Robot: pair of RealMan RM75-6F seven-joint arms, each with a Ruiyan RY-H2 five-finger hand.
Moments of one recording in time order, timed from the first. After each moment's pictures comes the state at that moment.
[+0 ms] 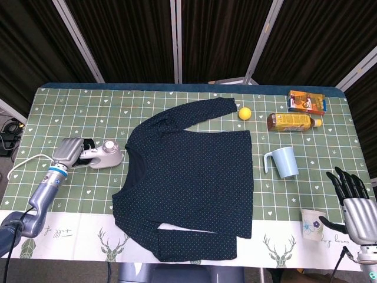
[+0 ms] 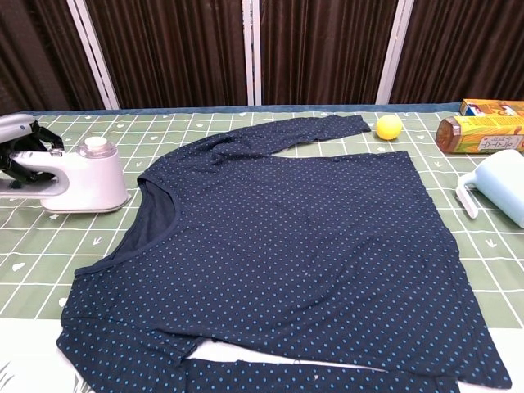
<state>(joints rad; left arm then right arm) -0.65 -1.56 -0.07 -0.85 1.35 0.87 -0.39 0.06 -1.00 0.04 -1.72 -1.55 1.49 0.05</state>
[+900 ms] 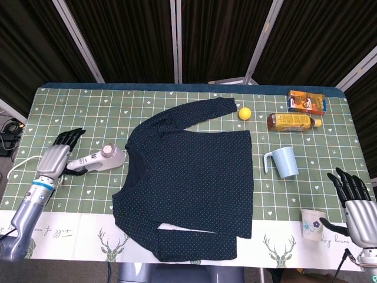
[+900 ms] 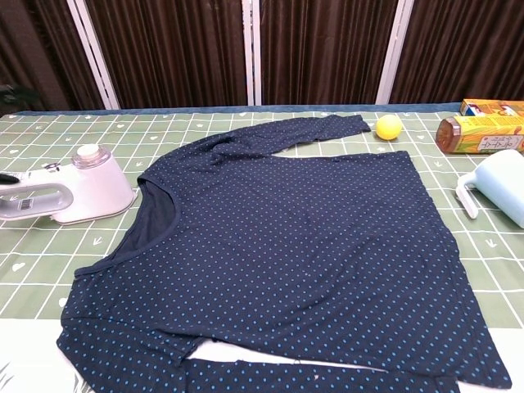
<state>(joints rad) -0.49 -1.31 -0.10 -1.33 1.29 1.12 -0.17 0.04 -0.98 0.03 -1.72 -1.58 1.52 0.08</state>
